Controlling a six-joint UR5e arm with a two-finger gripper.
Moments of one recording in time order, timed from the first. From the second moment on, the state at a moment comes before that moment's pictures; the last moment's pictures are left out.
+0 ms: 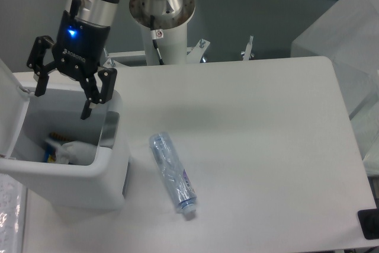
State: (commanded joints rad) arm 2.29 -1.64 -1.64 -0.84 1.05 0.44
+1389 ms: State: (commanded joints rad) arm 2.39 -2.19 -1.25 -1.23 1.40 0.34
